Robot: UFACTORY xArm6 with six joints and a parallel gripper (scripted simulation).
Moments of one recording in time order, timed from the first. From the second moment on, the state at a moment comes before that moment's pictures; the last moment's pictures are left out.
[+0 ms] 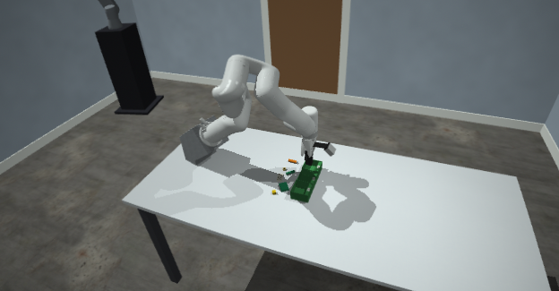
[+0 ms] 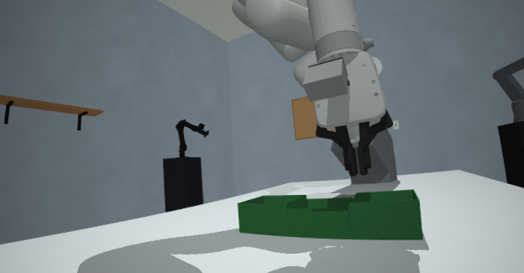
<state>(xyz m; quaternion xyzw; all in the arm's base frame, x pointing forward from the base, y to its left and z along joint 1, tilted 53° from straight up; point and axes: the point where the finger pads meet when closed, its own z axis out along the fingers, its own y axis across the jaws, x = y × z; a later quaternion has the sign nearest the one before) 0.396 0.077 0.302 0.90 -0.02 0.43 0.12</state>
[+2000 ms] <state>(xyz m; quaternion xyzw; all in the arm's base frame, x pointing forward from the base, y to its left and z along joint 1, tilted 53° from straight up) 0.445 0.090 0.258 0.90 -0.03 0.43 0.13</state>
